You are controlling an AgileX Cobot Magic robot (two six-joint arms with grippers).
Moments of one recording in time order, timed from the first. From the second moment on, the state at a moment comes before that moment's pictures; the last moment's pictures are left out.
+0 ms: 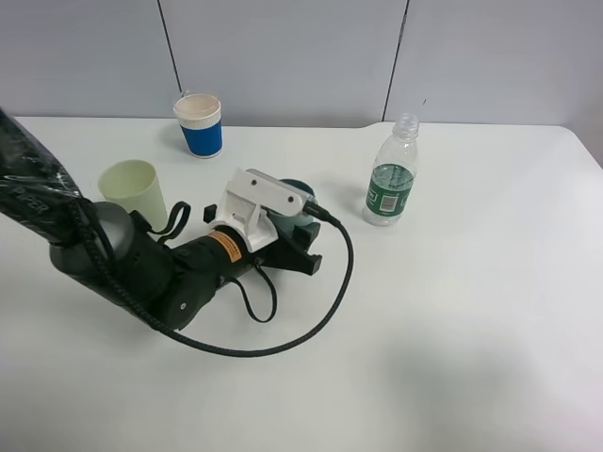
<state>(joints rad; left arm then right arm) -0.83 2.09 -0.65 -0.32 -1.00 0.04 -0.07 0.00 -0.50 0.00 1.06 -0.03</state>
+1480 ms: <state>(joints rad) -0.83 1.55 -0.10 -0.84 -1.10 0.26 -0.07 0.00 -0.50 0.00 1.06 -0.03</state>
